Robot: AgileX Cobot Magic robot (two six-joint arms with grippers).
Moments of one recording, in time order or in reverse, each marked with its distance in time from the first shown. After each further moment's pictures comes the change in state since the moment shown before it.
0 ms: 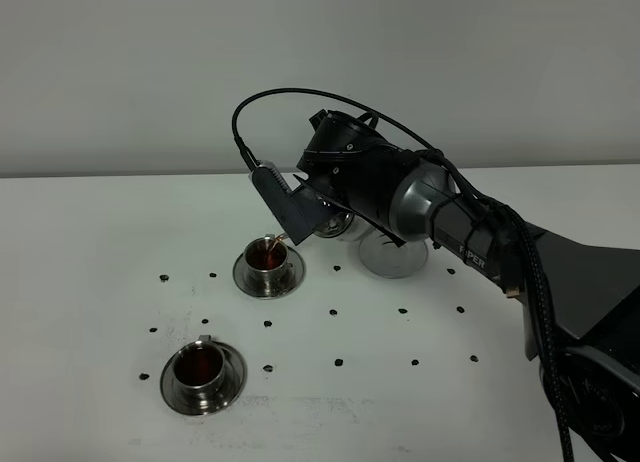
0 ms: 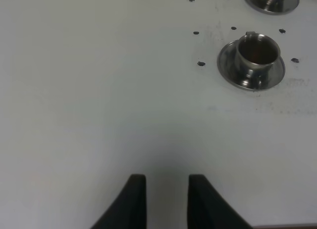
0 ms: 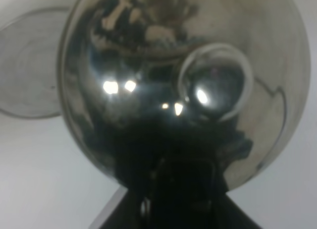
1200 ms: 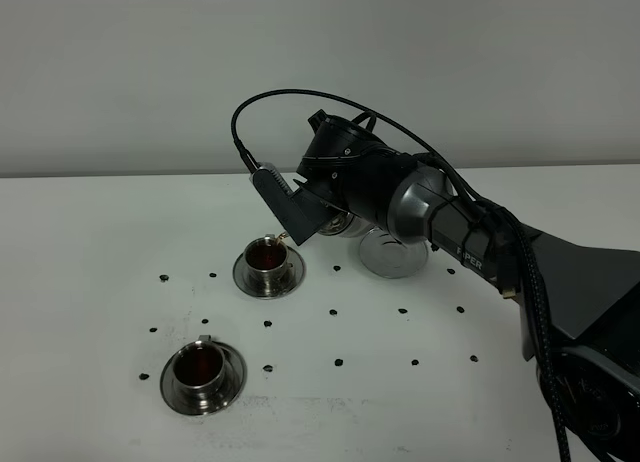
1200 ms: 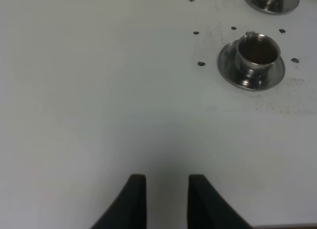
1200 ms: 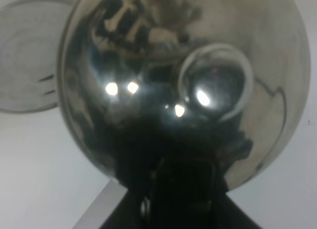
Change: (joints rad) left arm 0.000 0.000 0.000 0.000 0.000 0.000; right arm 0.000 0.007 0.000 -0.037 -0.018 0.000
